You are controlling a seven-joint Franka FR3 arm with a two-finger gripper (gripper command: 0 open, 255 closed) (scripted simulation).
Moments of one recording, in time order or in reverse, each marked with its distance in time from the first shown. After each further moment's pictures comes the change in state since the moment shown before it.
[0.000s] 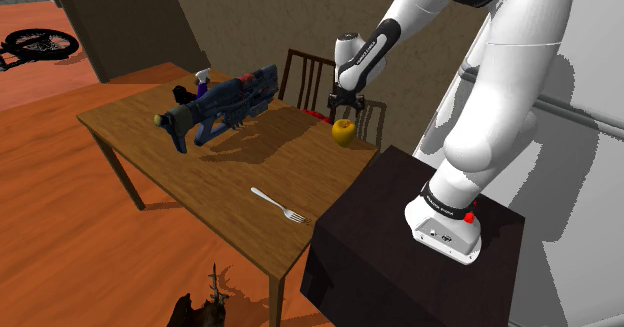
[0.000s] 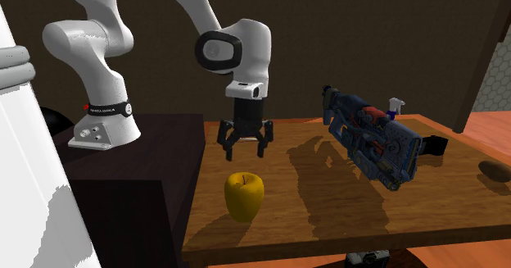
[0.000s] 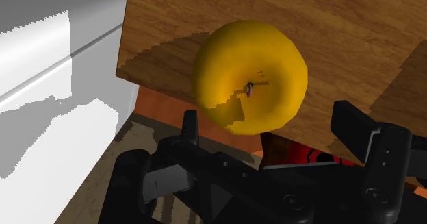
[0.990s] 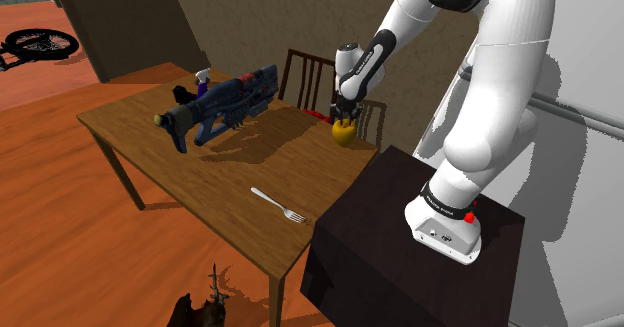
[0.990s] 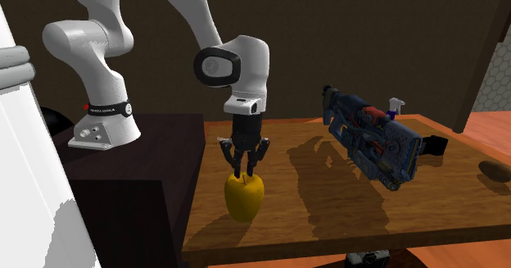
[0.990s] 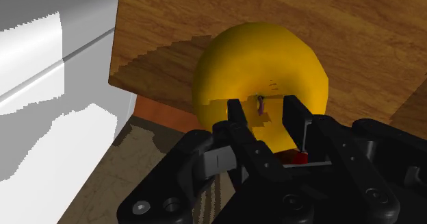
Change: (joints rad) arm -0.003 0.087 -0.024 0.012 -0.032 0.079 0.028
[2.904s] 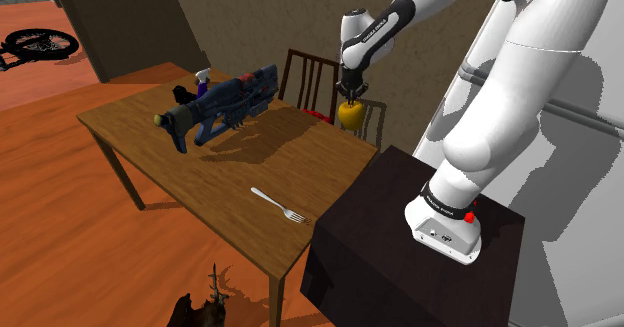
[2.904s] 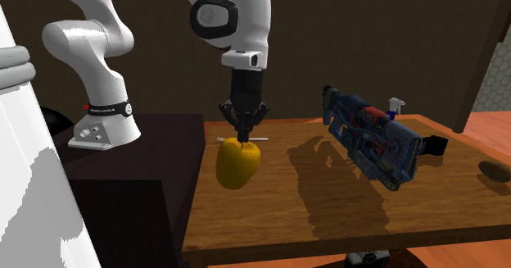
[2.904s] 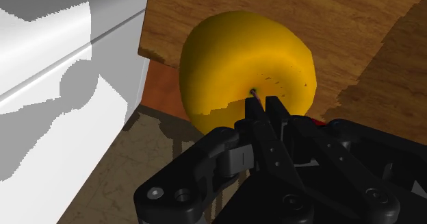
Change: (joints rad) arm -0.016 -0.248 0.038 -0.011 0.089 -0.231 -0.108
